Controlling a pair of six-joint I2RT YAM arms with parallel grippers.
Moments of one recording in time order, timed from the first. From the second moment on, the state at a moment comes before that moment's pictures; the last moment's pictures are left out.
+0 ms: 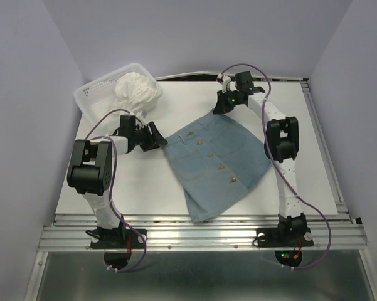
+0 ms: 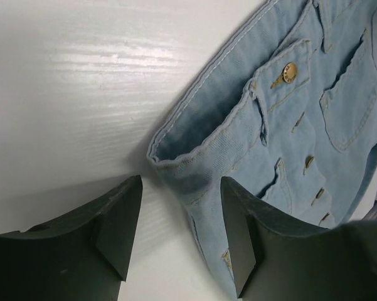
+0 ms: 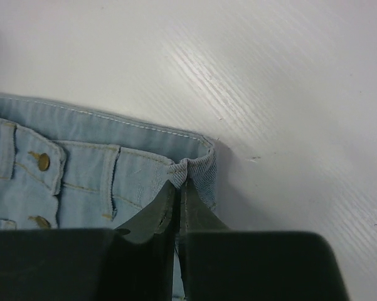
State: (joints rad) left arm -0.11 1.79 0.91 0.08 0.53 -0.50; right arm 0.22 2.53 2.24 -0.57 -0.68 -0.21
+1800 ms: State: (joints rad) left arm -0.54 1.95 1.29 -0.29 0.25 -0.11; right arm -0.01 1.99 1.53 -0.57 -0.06 -0.25
